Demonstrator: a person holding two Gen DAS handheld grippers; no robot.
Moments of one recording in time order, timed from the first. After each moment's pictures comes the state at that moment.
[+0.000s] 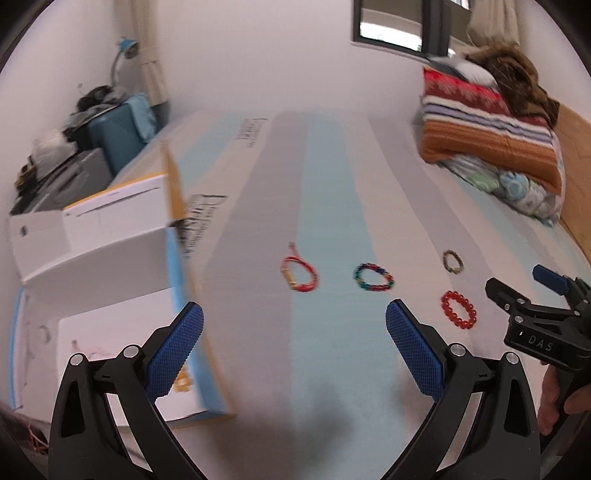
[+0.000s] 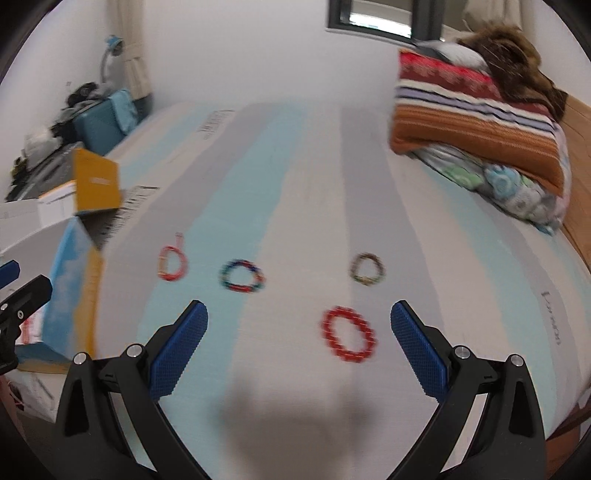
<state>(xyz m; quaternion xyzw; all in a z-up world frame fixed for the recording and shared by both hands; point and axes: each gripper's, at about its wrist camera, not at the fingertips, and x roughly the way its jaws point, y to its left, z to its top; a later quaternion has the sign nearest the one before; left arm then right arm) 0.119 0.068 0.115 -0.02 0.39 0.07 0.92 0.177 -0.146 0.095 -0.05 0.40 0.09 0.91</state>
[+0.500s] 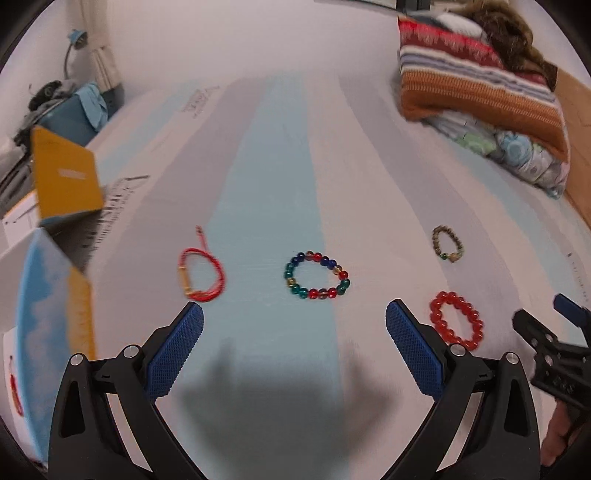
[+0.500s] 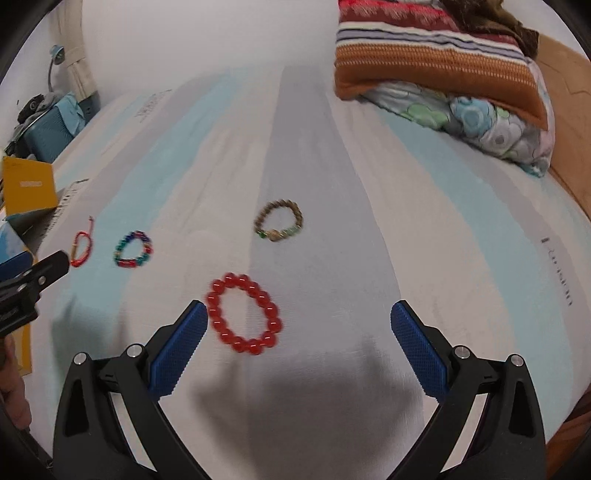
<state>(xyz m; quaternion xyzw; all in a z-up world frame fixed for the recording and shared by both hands) 0.229 -0.016 0.019 -0.01 0.44 0.04 0.90 0.226 -0.245 0.003 -0.01 0.44 0.03 0.90</state>
